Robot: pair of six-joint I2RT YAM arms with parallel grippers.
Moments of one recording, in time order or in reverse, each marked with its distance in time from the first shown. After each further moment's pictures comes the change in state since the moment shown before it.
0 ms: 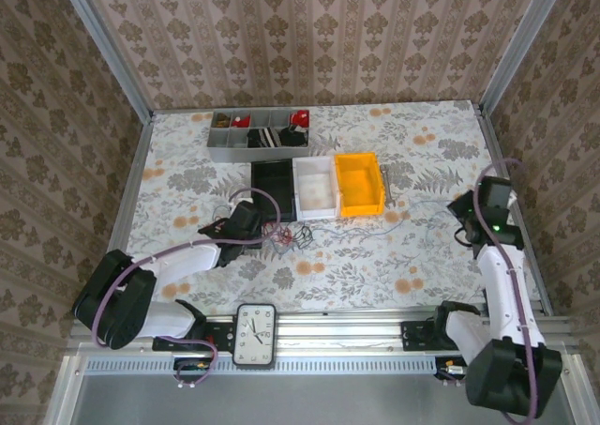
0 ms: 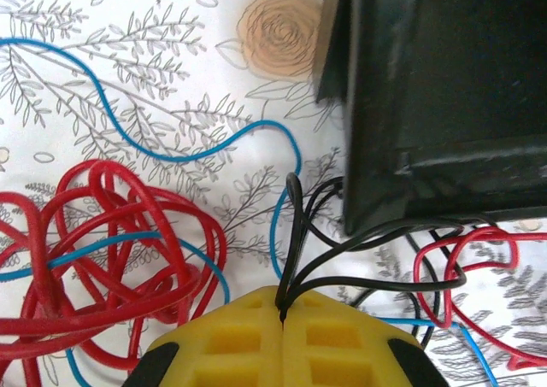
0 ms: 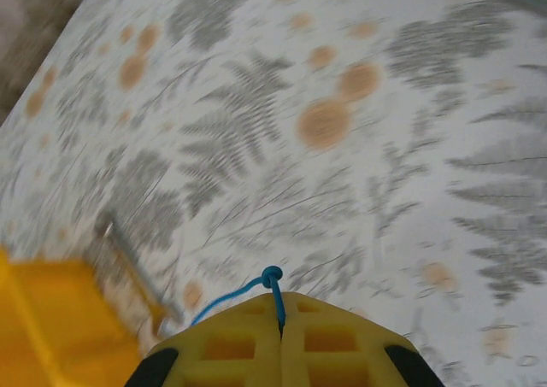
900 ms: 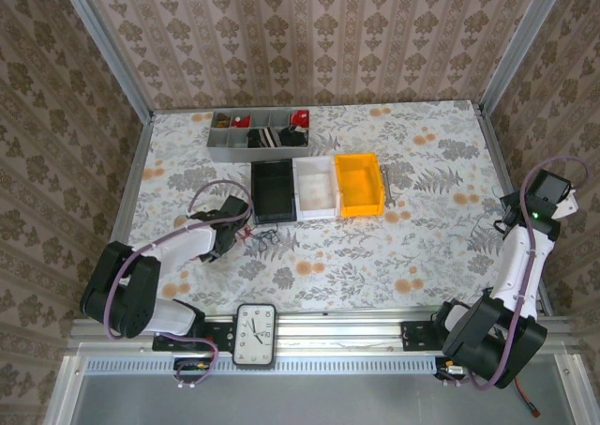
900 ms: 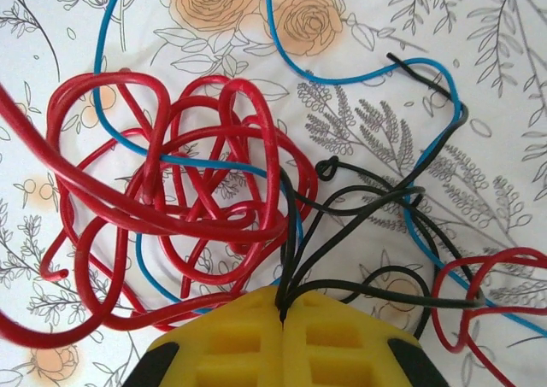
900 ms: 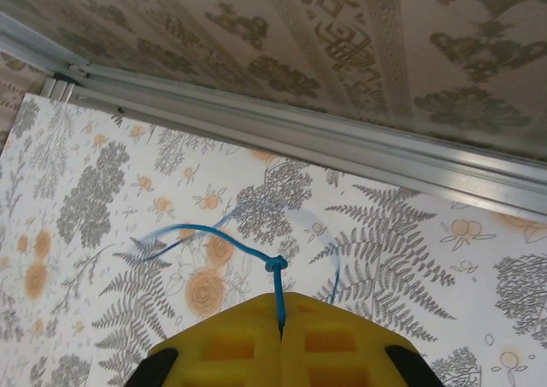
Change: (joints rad) left arm 0.168 0.074 0.102 -0.425 -0.234 -0.499; right arm -0.430 0.149 0.151 -0.017 0.019 0.019
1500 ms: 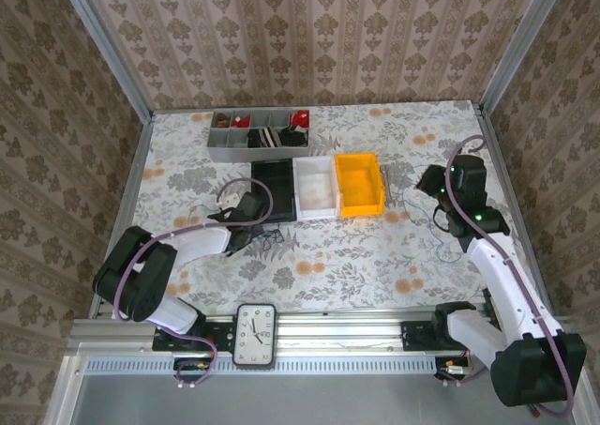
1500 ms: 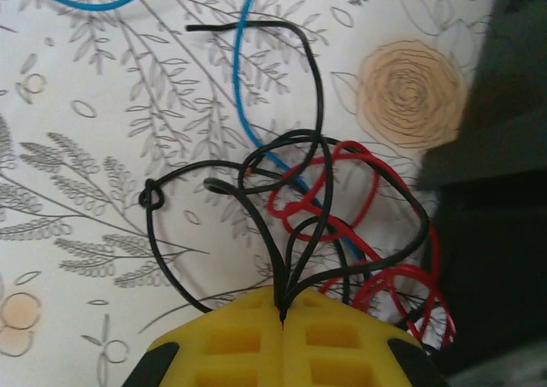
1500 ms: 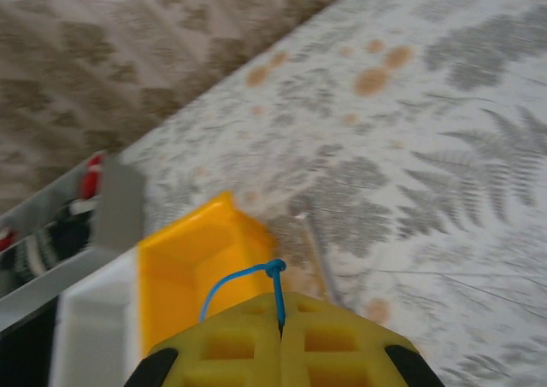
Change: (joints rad) left arm -0.116 0.108 0.003 0.399 0.190 0.089; right arm 0.708 -0.093 -0.048 0.254 -0.069 -0.096
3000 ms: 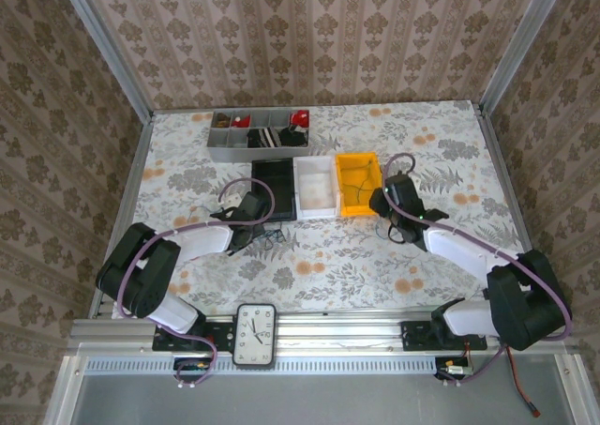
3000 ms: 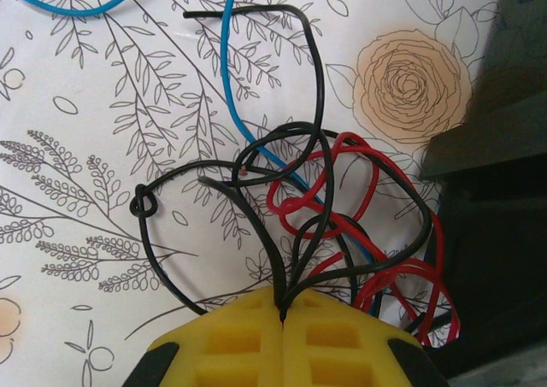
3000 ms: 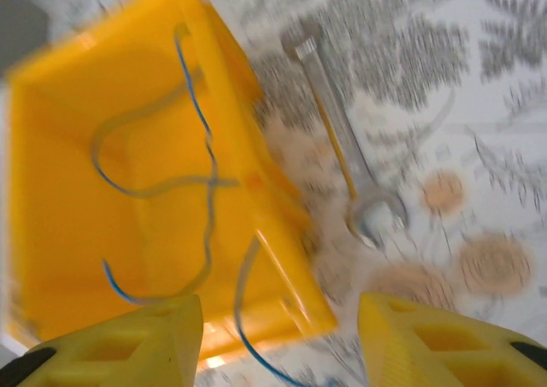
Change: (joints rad) left arm -0.004 0.027 0.011 -0.003 0.001 0.000; right arm 0.340 0.334 -0.170 0.182 0.232 0.156
